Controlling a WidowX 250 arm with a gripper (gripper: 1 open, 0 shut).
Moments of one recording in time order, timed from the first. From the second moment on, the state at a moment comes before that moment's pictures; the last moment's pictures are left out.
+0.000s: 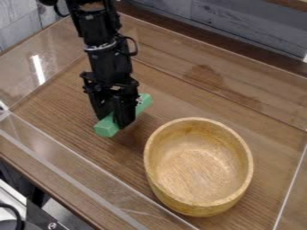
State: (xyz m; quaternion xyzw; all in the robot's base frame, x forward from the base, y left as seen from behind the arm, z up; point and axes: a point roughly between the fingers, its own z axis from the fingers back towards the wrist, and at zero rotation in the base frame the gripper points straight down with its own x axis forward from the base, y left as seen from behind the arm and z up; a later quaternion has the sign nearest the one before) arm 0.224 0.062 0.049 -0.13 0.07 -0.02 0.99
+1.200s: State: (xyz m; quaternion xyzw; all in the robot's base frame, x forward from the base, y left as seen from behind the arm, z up) arm 0.231 0.068 0.047 -0.15 0.08 -0.01 0.98
